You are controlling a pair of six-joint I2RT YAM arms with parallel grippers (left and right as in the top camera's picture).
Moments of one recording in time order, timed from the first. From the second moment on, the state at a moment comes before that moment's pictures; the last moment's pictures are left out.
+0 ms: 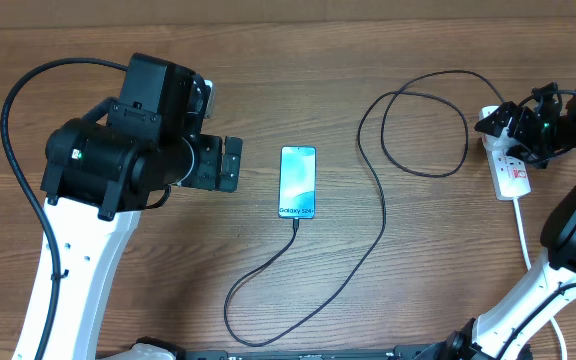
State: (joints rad) left arm -0.32 1.43 1.80 -1.47 0.01 -0.18; right arm -0.49 2.16 1.68 -0.96 -0.52 -0.04
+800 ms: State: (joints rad) left arm -0.32 1.43 1.80 -1.47 0.01 -0.18; right arm -0.48 2.13 1.77 -1.15 -0.42 0.05
